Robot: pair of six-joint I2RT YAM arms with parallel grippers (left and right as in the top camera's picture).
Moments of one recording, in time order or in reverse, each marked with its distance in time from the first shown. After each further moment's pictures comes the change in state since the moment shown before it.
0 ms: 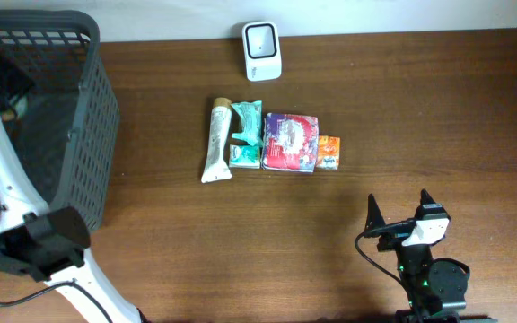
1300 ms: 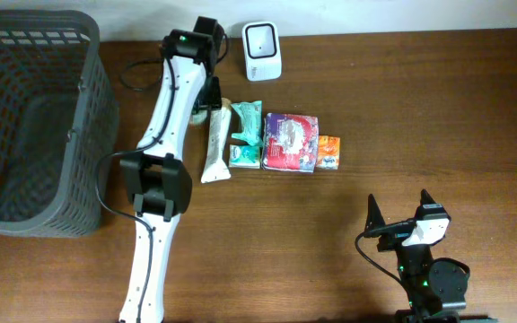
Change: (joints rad) left arm -0.622 0.551 0.145 0.021 -0.024 0.108; right arm 0.000 0.000 0.000 0.000 0.000 0.000
